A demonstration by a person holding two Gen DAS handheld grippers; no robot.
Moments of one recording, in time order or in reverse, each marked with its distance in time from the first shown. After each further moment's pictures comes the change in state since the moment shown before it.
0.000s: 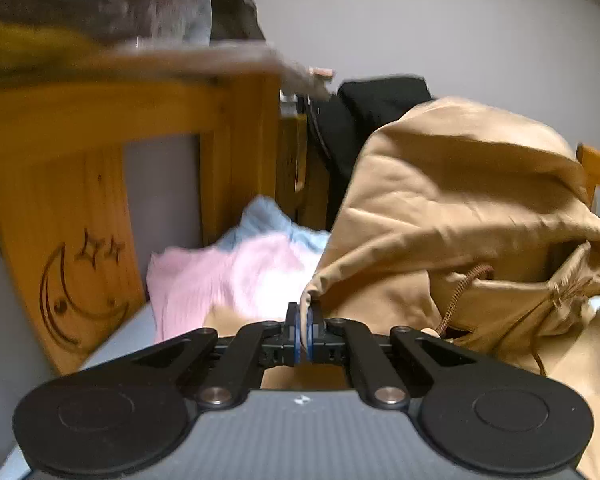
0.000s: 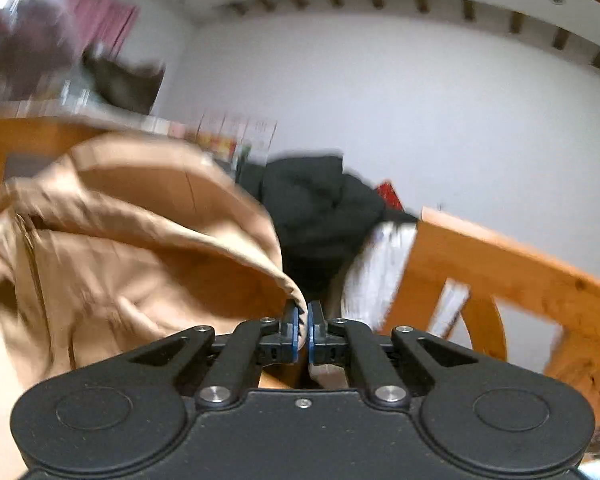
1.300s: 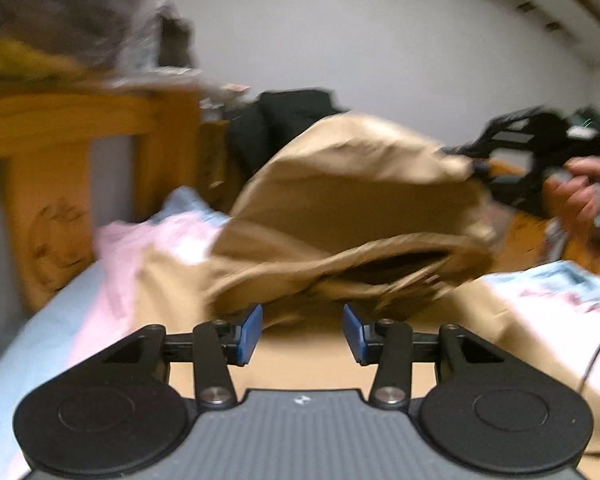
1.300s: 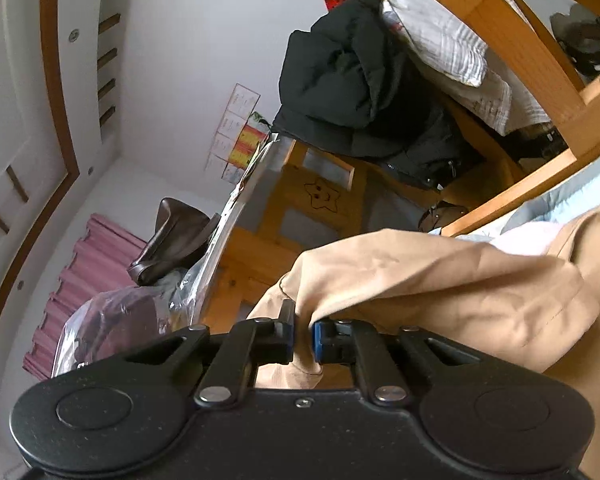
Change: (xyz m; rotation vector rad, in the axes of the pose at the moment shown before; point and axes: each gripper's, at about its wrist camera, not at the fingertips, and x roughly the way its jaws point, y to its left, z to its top) left arm -0.116 -0.029 -0.035 0.001 -0.048 -0.286; right arm 0.023 -0.031 0.068 1.252 0.289 0.530
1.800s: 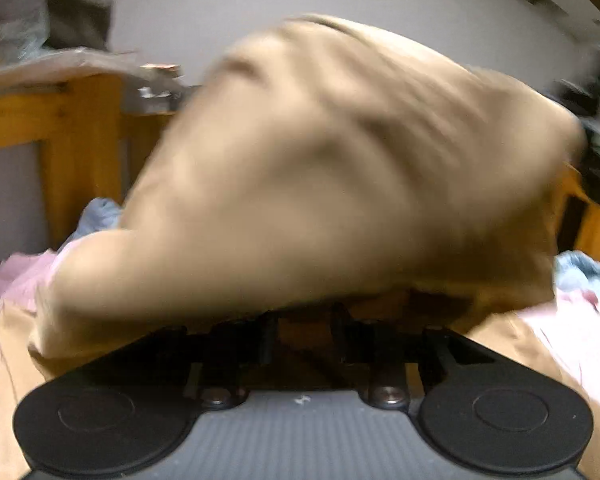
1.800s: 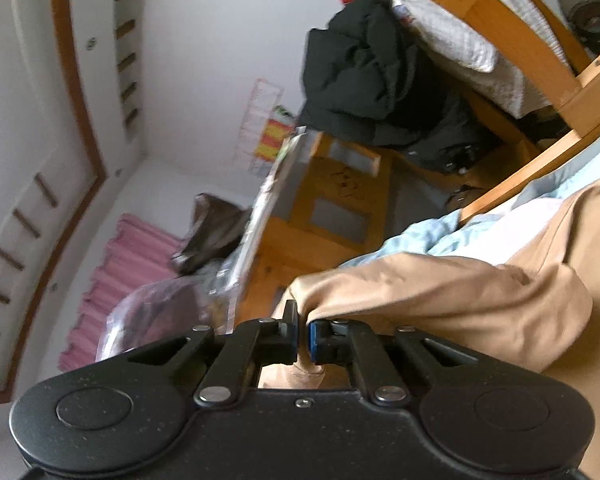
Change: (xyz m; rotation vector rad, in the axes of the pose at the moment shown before) left arm 0.129 -0.031 0.033 0.036 0.056 -0.007; right arm -0.047 -0.004 -0.011 0.028 0.049 0.137
